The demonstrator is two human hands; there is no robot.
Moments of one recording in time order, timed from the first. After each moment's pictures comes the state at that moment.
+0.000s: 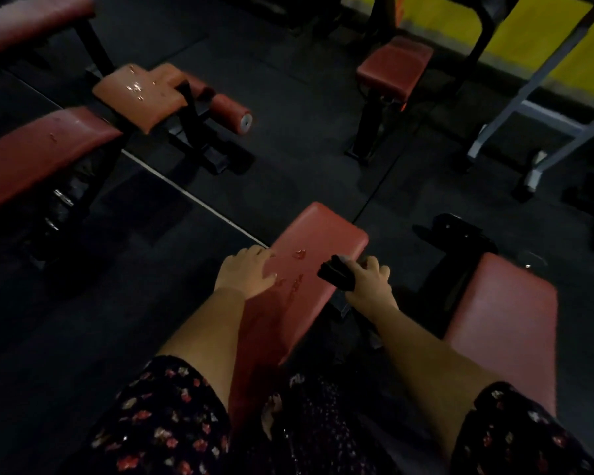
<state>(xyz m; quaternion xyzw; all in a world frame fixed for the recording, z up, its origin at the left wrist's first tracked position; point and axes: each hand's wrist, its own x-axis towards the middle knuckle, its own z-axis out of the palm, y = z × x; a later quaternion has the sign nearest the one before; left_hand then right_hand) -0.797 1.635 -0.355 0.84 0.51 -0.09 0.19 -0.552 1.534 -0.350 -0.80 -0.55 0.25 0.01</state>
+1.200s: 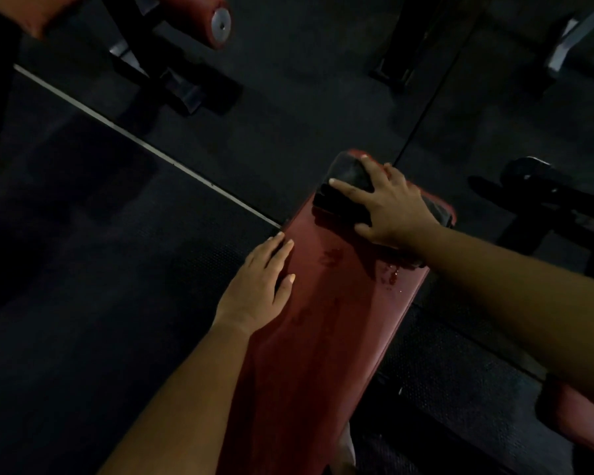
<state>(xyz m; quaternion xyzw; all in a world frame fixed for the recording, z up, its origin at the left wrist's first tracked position) -0.778 1.727 -0.622 0.83 0.47 0.05 0.29 -0.507 1.766 -0.568 -0.67 -0.73 0.06 -0.13</state>
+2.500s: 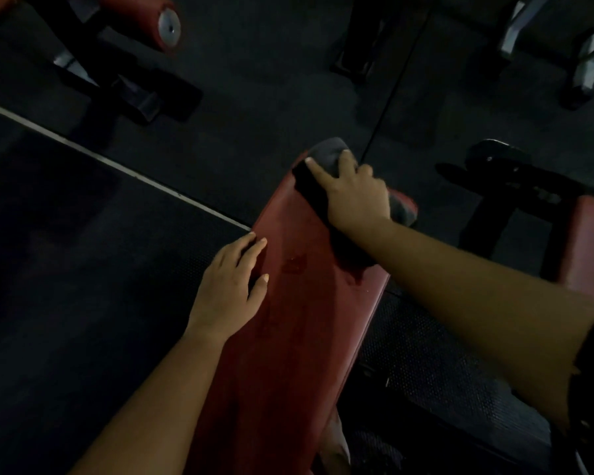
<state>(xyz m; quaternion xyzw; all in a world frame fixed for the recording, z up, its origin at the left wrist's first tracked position) -0.758 1.742 -0.614 0.83 0.48 0.05 0.26 -0.510 1.779 -0.571 -0.77 -0.63 0.04 -0.11</state>
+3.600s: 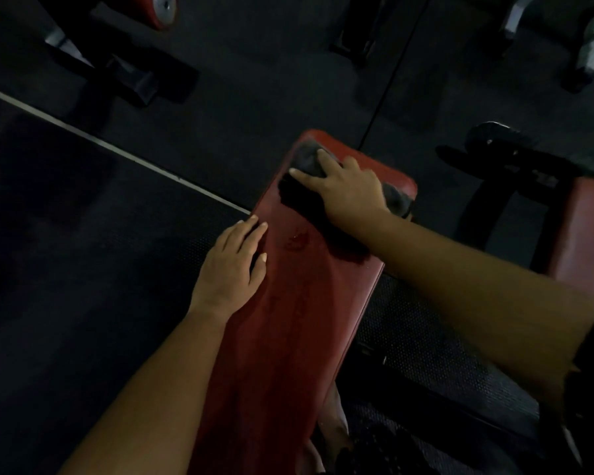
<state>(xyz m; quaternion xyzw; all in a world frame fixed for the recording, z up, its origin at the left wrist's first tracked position) -0.765 1.736 -0.619 0.86 0.46 0.03 0.21 -0.526 1.755 -0.559 -0.69 -0.71 0.04 -0.13</state>
